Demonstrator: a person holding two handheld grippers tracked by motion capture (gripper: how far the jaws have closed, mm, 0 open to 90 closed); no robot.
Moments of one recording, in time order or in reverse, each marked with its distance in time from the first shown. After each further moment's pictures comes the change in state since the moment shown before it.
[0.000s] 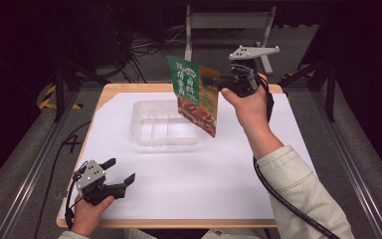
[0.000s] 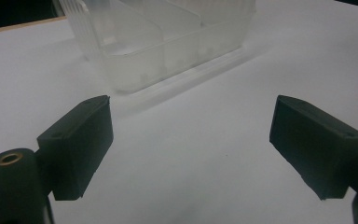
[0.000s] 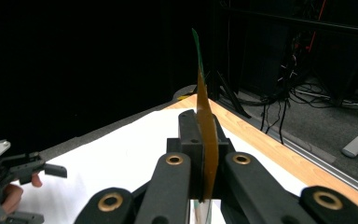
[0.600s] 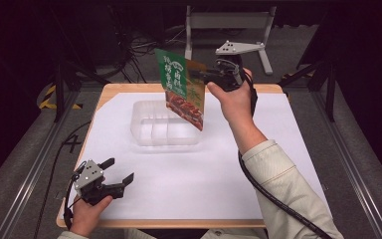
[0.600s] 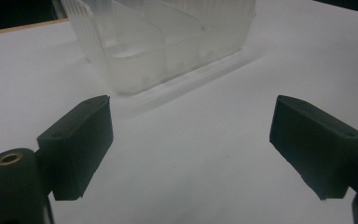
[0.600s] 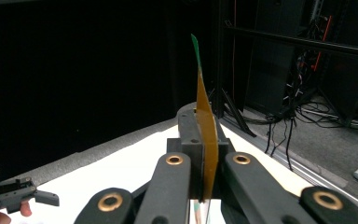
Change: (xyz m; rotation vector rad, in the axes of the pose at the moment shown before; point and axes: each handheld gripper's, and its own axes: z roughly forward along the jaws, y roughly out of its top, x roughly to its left) left arm 0.002 0.000 -0.002 -0.013 -0.006 -0.006; right arm 0.000 0.007 0.031 -0.073 0.028 -0.012
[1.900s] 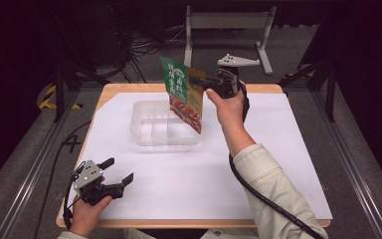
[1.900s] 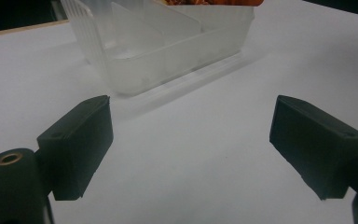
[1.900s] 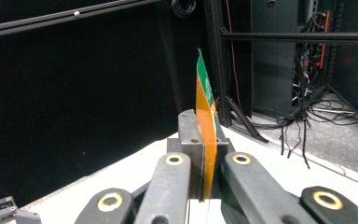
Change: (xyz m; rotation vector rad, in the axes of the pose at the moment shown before) left arm 0.000 0.000 -0.001 -0.005 -0.003 -0.002; right arm -0.029 -0.047 0.025 -0.084 0.012 0.108
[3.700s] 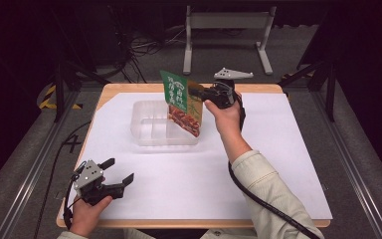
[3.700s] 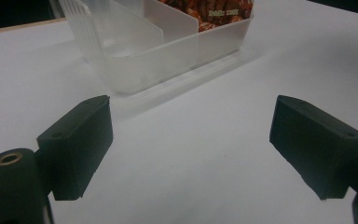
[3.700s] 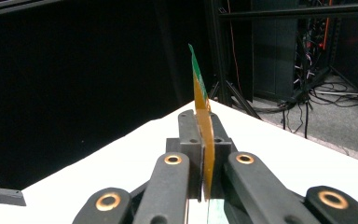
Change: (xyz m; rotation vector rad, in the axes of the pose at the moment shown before) left arm 0.000 0.000 0.001 0.006 -0.009 -0.007; right arm -0.013 -0.040 0.013 0.049 -0.005 0.031
